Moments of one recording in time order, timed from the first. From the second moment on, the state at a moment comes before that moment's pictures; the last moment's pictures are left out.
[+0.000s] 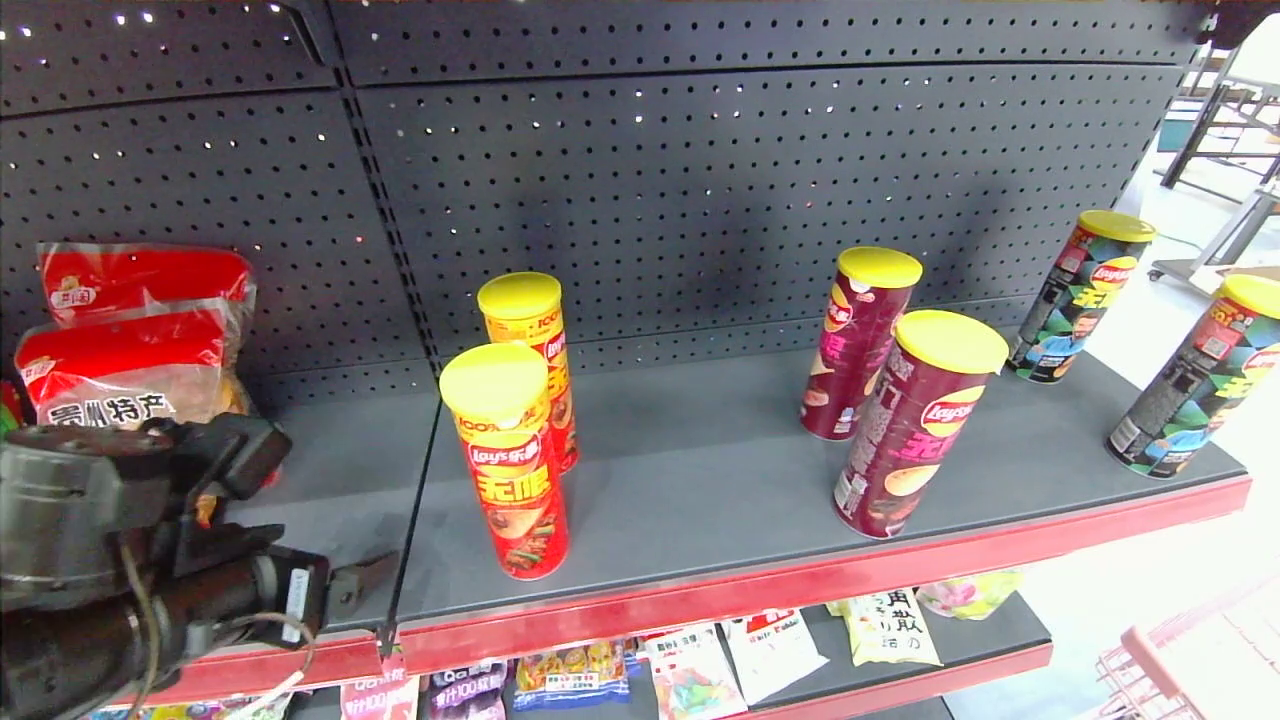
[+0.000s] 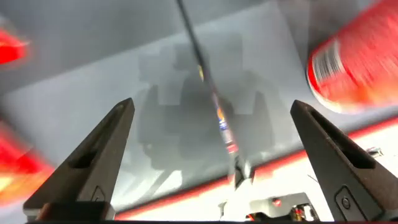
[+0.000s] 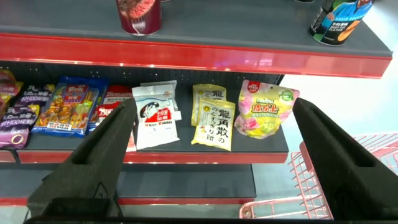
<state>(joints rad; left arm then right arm) -0.32 1.31 -0.42 -0.24 0.13 -0.05 0.29 0.14 -0.08 0.08 -0.19 -0.09</state>
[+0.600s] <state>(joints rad) -0.18 0.59 -0.47 0.49 0.12 -0.13 0.04 0.20 -0.08 0.08 -0.16 -0.09</state>
